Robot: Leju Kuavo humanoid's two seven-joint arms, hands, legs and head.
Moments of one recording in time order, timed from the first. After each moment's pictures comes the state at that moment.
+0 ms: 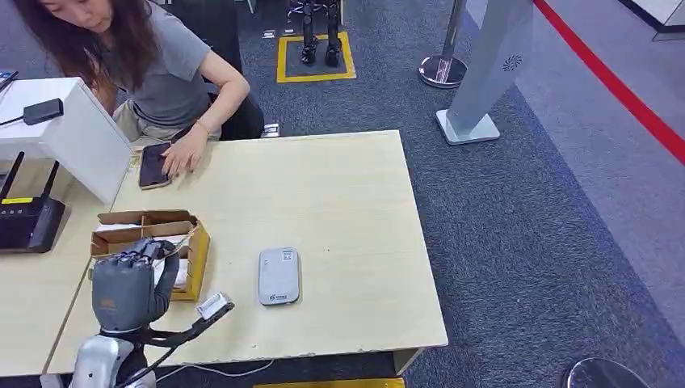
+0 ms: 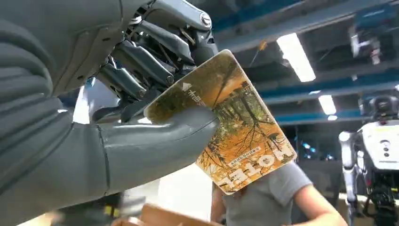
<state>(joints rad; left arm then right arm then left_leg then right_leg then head) -0.01 0.14 -0.20 -1.64 -1.34 0.52 -0.07 -0.10 0.13 -1.20 -0.22 1.32 0.04 0.18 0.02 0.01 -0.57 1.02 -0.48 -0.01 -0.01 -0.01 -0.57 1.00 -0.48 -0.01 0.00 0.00</state>
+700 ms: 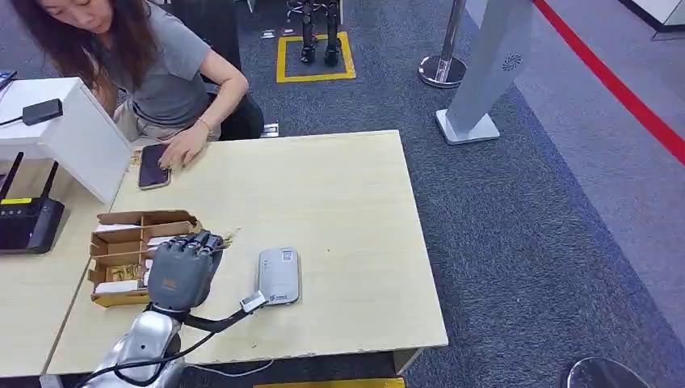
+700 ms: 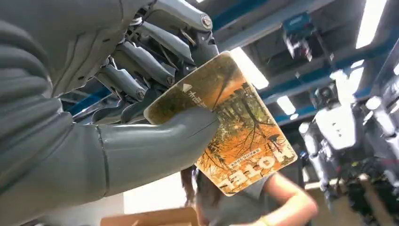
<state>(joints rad) -0.20 0.20 -0.46 -1.39 -1.54 0.48 0.19 -0.10 0.13 -1.16 -0.21 1.34 0.06 0.17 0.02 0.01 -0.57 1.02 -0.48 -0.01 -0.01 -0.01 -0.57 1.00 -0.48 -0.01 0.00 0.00</state>
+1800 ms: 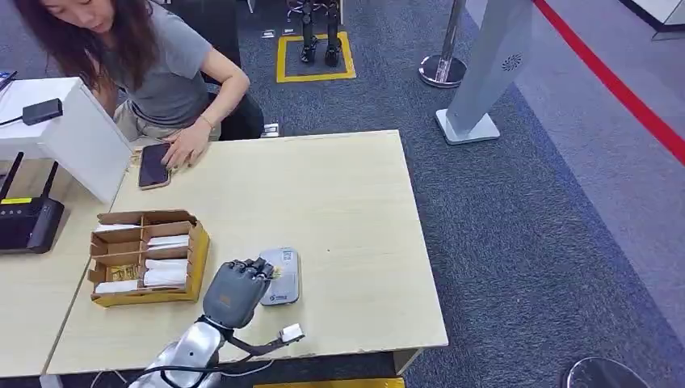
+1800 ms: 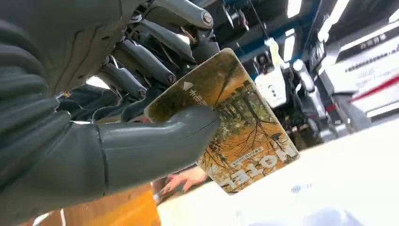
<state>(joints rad) -0.23 0.09 -0.59 -1.15 -1.54 0.47 0.11 -0.10 0.13 -1.15 -0.21 1.34 0.06 0.17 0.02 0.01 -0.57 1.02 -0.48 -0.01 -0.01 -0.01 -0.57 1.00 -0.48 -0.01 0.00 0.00</state>
